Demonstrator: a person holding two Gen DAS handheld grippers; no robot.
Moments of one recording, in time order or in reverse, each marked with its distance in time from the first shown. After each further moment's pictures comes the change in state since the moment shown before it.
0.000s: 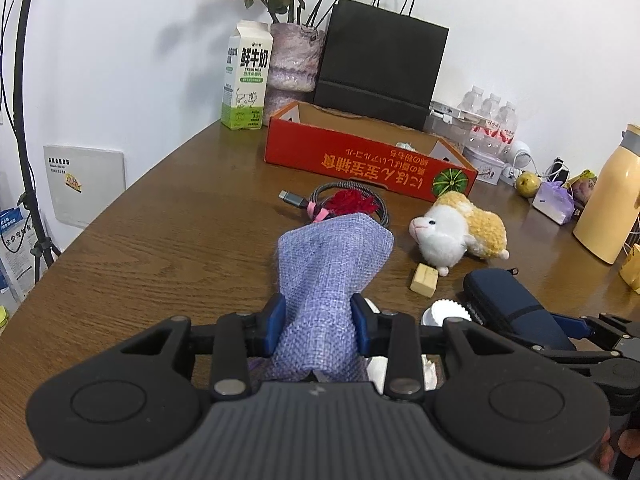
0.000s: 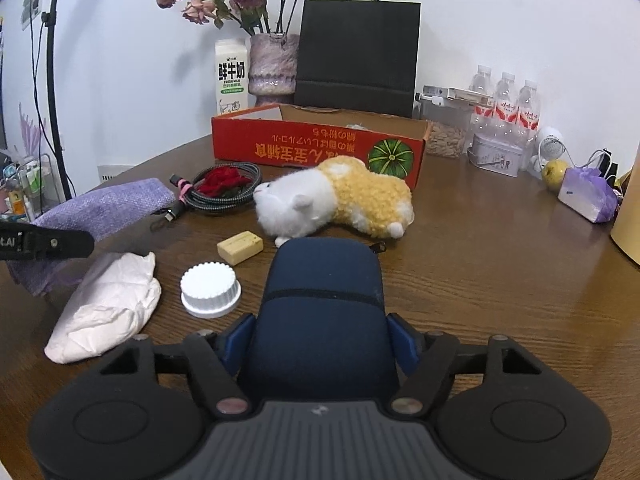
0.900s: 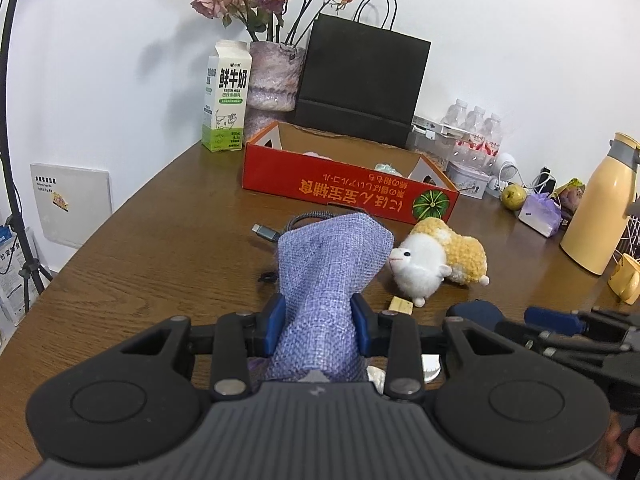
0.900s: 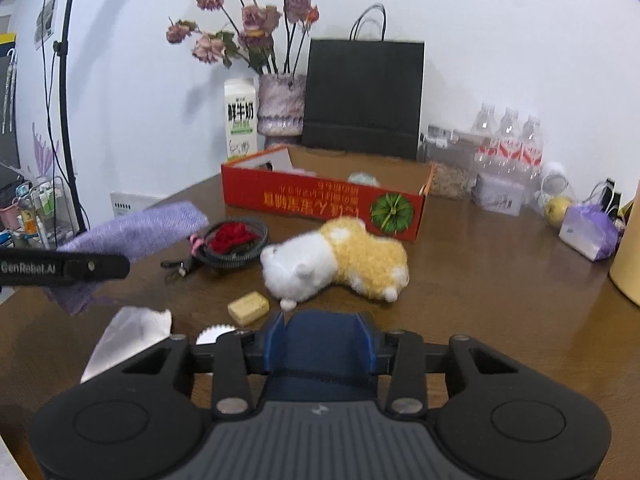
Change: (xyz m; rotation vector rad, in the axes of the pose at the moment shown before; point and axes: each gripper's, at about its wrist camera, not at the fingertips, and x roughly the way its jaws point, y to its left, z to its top) left arm 0.003 -0.020 0.021 0.021 -0.027 -0.029; right arm -0.021 -0.008 0.031 -0.002 -0.069 0.037
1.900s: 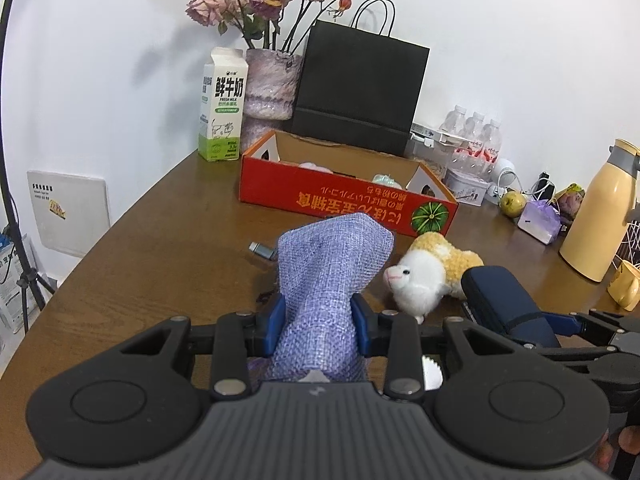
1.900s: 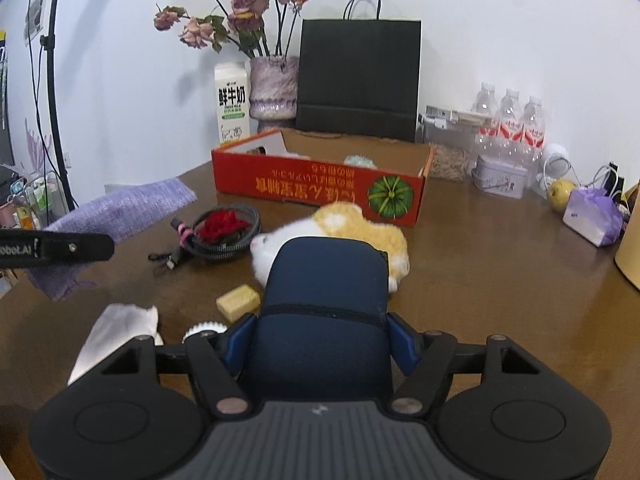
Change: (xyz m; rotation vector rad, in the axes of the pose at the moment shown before) left arm 0.004 -0.001 0.019 0.005 -0.014 -0.007; right arm 0.017 -0.005 0.011 0.015 0.036 -0.005
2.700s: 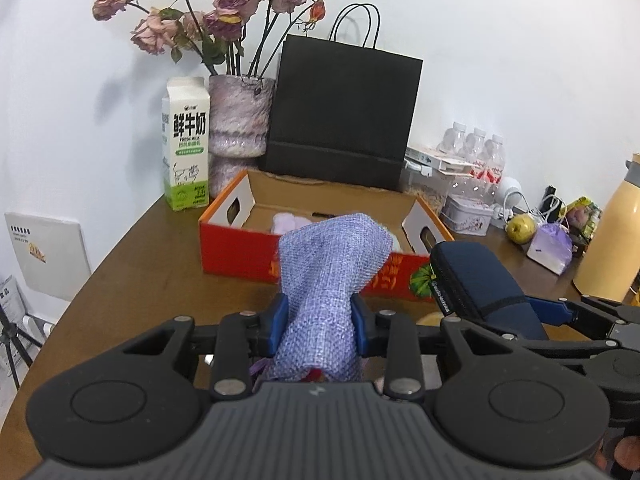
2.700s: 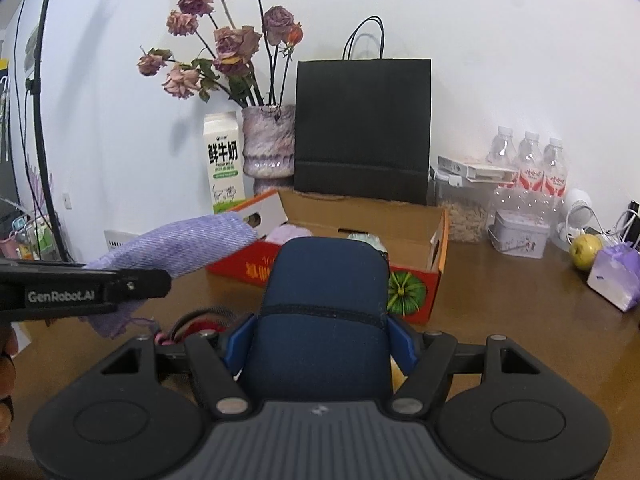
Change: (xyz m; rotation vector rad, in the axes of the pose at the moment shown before) left arm 0.080 -0.027 0.078 0.055 -0.031 -0.005; right arm 0.053 -0.016 0.083 0.021 -0.104 0.034
